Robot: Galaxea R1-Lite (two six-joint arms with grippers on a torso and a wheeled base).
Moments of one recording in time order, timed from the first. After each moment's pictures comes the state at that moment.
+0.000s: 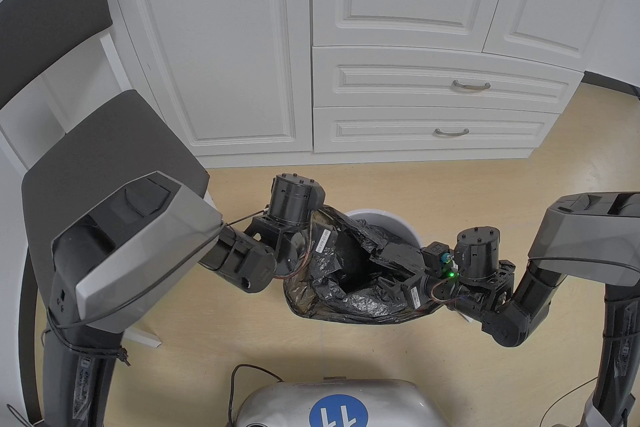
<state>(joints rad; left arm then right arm) -0.59 2.42 -1.43 -0.54 0.35 0.13 0.47 2.26 -0.67 -1.21 -0.01 -0.20</state>
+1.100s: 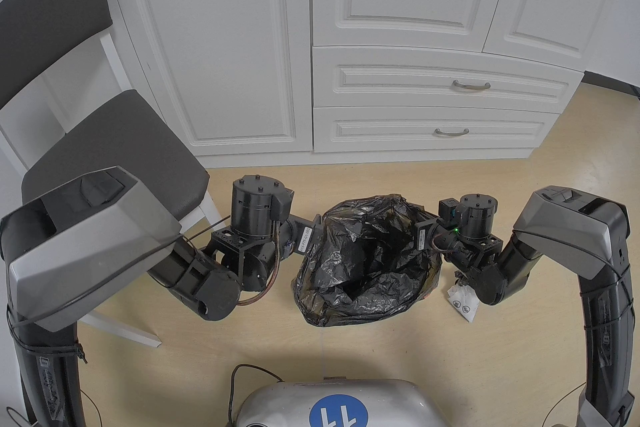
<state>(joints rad) -0.60 2.23 -1.07 -0.89 0.35 0.13 0.32 2.46 -1.06 -1.20 -0.10 -0.02</state>
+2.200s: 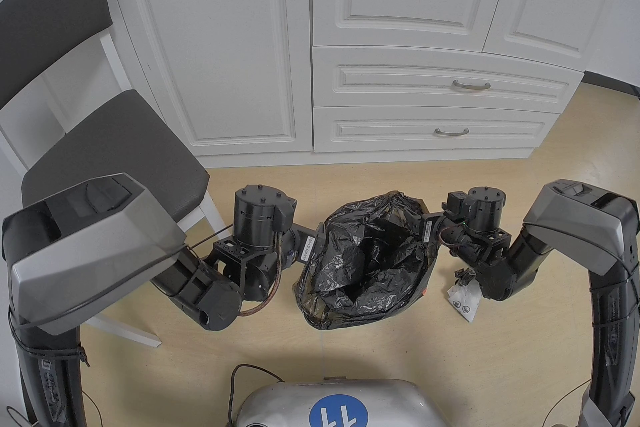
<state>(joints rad) -0.61 2.23 -1.02 -0.93 0.35 0.13 0.31 2.41 -1.04 -1.20 -0.08 0.06</state>
